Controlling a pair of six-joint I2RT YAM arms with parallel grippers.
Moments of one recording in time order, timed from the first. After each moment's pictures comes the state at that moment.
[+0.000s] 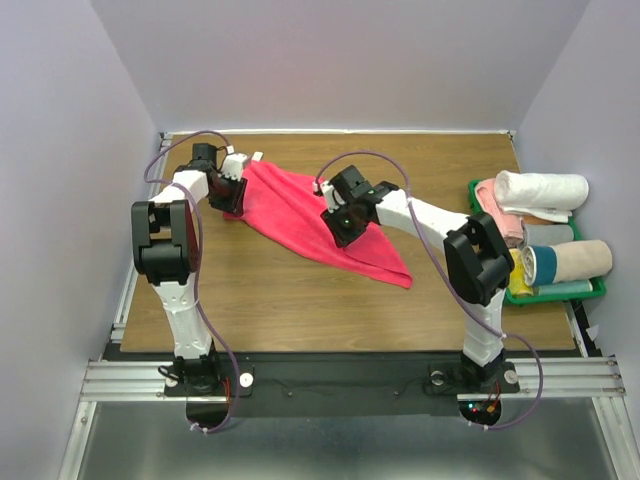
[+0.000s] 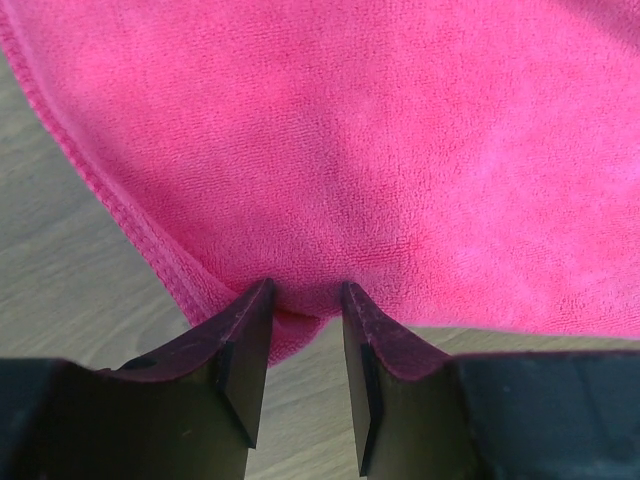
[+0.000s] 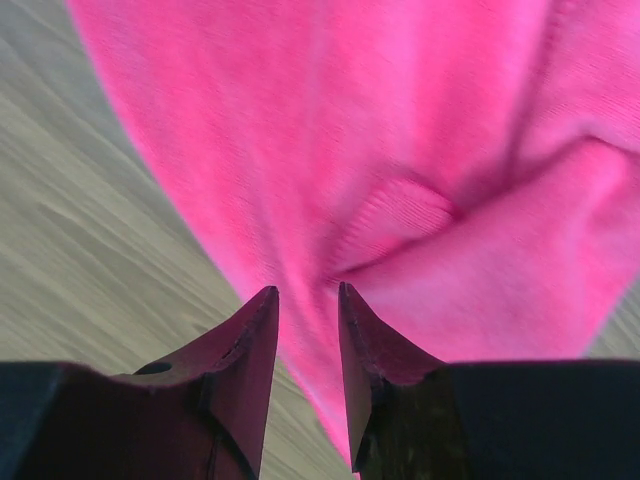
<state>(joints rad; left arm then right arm) 0.02 2.04 1.50 -0.55 0.32 0.35 0.65 1.97 1.53 -0.64 -0.13 -0.06</state>
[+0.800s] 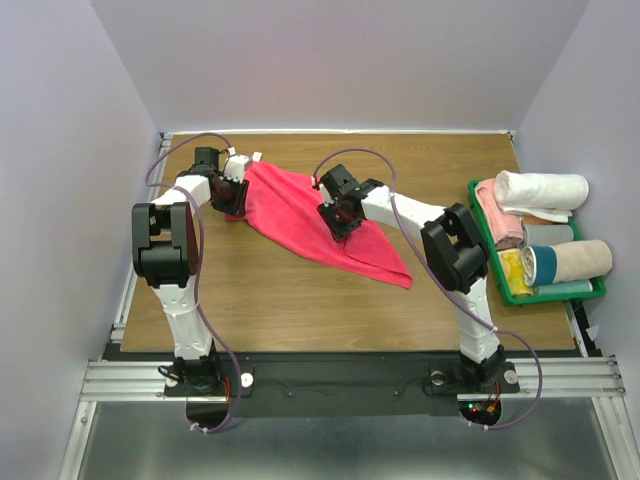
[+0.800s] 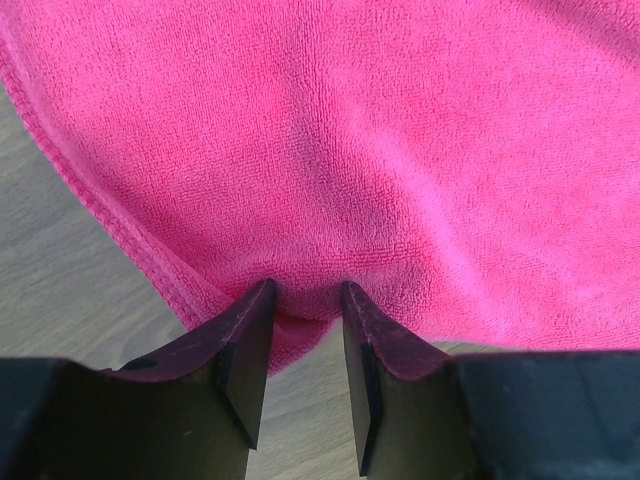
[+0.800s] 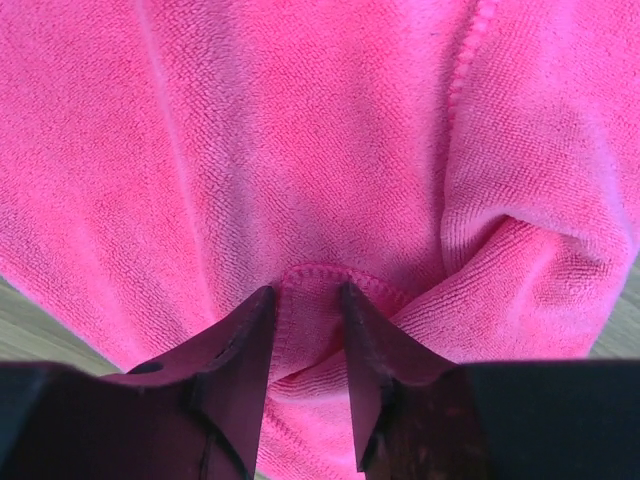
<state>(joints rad) 0.01 2.00 1.42 -0.46 0.32 0.33 0.66 2.16 1.69 -0.63 0.01 0.06</state>
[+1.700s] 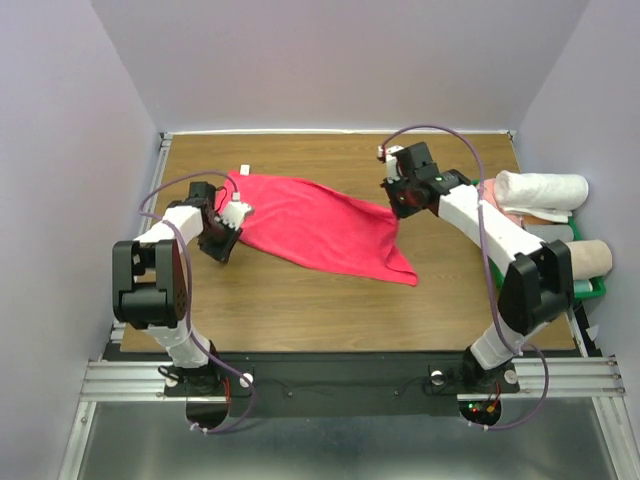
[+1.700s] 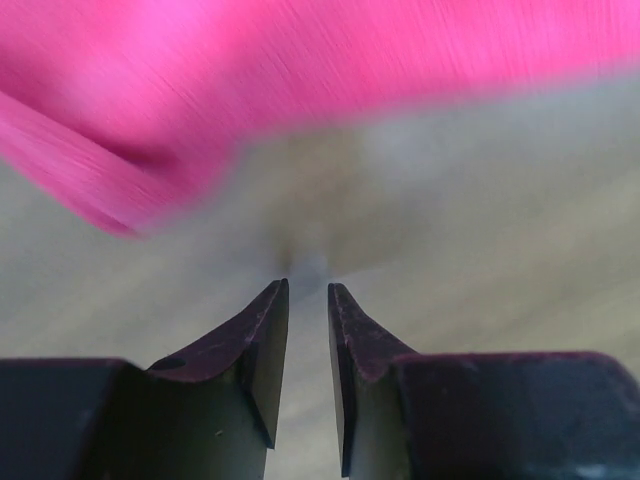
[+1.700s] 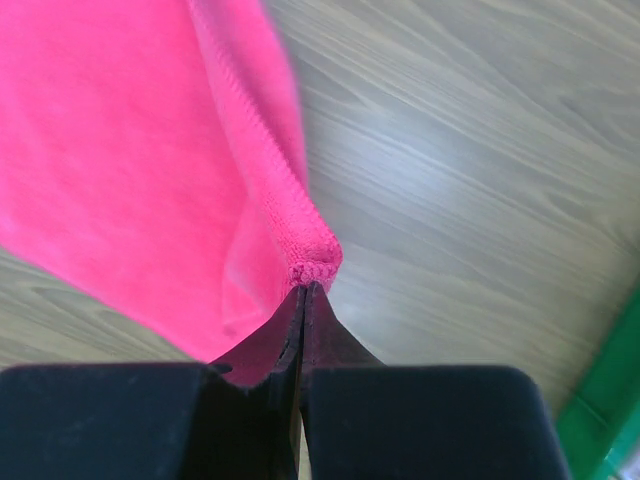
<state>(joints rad) 0.01 1.68 1.05 -0.65 0.19 0.58 0.45 1.68 1.42 -0.65 0.03 -0.05</state>
